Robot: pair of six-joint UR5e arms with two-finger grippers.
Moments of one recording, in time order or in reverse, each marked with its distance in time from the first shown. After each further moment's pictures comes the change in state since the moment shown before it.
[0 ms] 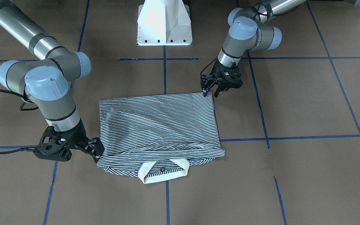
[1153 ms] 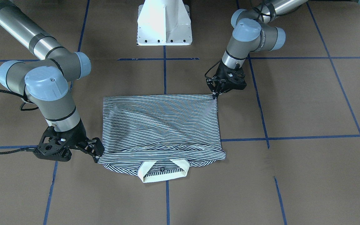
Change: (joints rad) left arm -0.047 0.030 0.005 0.004 0.000 0.113; right arm 0.000 0.000 -0.002 0.001 0.000 -0.001
